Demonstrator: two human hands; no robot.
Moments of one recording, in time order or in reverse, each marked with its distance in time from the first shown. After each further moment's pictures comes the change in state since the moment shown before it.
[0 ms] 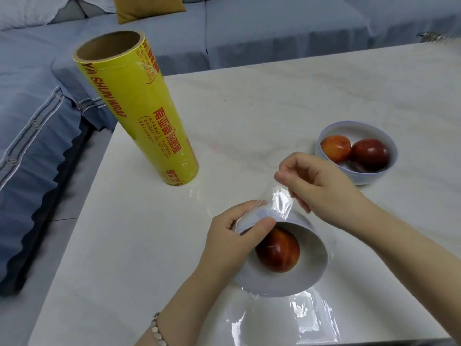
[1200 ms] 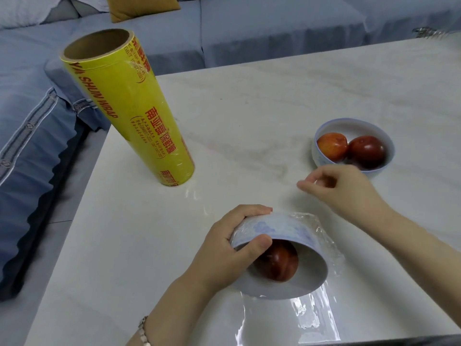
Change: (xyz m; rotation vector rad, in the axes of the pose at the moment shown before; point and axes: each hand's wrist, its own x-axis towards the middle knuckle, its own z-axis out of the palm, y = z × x) left_hand -0.004 -0.005 -0.011 0.143 -0.236 0.163; right_hand -0.003 0.039 -0.027 -0.371 0.223 0.199
